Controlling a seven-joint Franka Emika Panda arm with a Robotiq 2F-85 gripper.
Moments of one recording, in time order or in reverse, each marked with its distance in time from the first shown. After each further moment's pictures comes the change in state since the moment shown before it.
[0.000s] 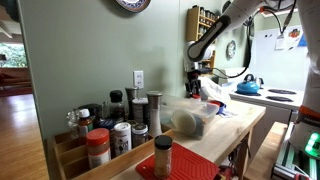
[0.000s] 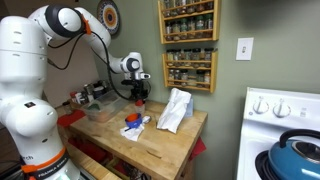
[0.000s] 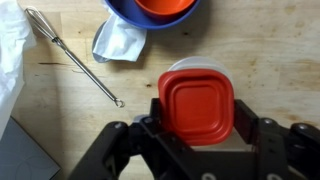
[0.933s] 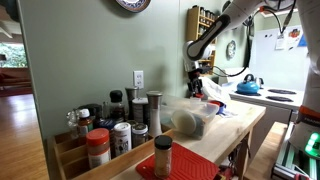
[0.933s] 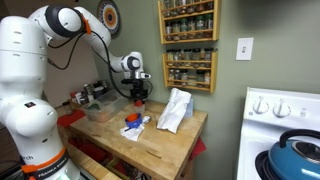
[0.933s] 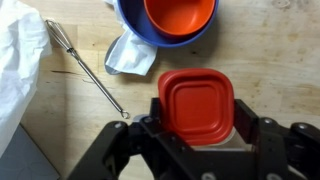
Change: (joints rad) arm 0.002 0.001 -0.004 0.025 -0.017 -0.103 -0.058
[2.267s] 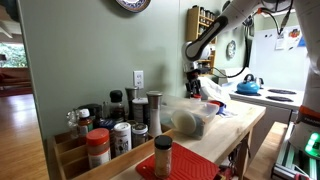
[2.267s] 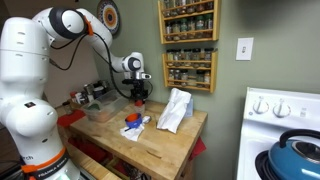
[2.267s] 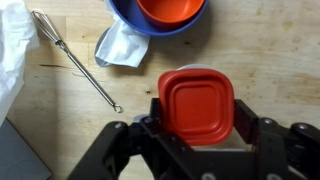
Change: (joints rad) arm 0.000 0.030 0.003 0.030 0.026 0.011 0.000
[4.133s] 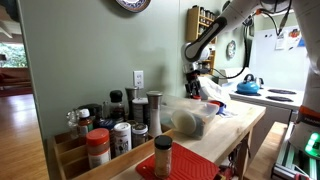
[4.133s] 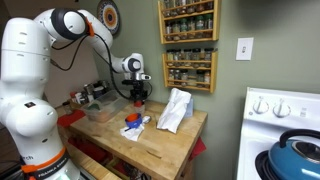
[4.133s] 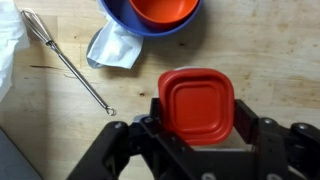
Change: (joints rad) arm 0.000 0.014 0.006 0.005 0.014 -0.003 -0.009
